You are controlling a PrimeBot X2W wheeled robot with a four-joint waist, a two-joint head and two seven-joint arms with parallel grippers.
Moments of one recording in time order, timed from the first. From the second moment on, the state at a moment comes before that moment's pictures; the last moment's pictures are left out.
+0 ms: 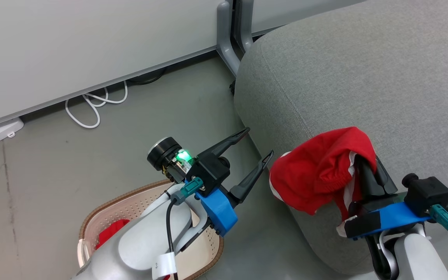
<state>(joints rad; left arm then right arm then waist) -0.68 0.20 -0.96 0.48 -0.45 -0.12 -0.26 -0.23 -0.05 0.02 0.23 0.13 0.13 -0.26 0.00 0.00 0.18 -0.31</state>
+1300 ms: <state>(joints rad) -0.93 0.29 -0.94 0.30 -0.32 -0.12 -0.21 -0.99 -0.42 -0.41 0.17 0.16 0.13 -0.26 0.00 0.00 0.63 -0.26</state>
